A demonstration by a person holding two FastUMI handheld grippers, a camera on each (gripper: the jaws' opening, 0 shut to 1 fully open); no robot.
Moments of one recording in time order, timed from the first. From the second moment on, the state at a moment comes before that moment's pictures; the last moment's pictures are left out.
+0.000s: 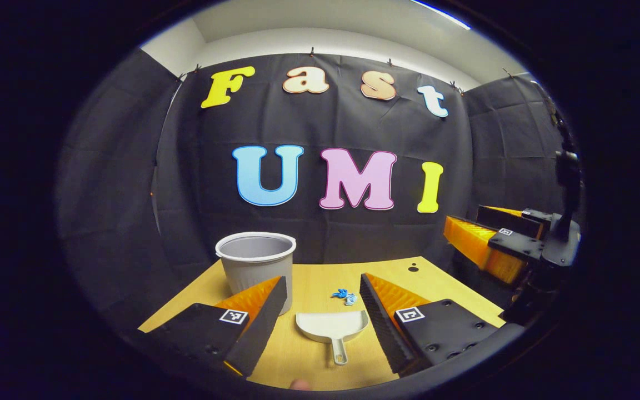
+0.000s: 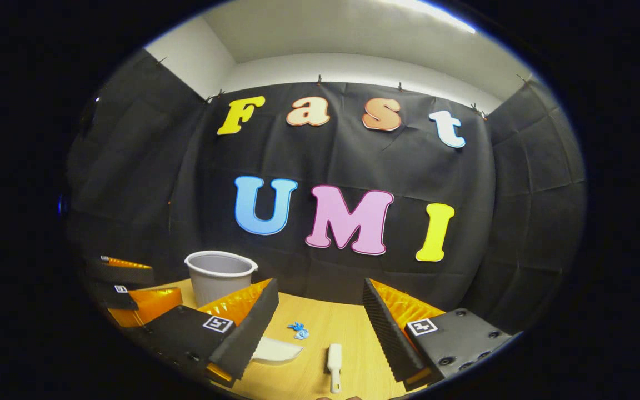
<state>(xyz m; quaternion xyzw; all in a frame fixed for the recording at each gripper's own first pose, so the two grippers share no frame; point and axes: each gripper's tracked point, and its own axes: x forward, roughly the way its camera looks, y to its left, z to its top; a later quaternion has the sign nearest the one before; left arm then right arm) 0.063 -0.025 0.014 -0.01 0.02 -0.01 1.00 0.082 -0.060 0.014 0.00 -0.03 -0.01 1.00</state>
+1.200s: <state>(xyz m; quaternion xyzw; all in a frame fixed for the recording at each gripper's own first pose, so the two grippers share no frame) 0.170 -0.068 -0.225 -0.03 0.41 0.02 0.91 0.180 -0.146 -0.071 0.03 0.06 0.01 1.00</state>
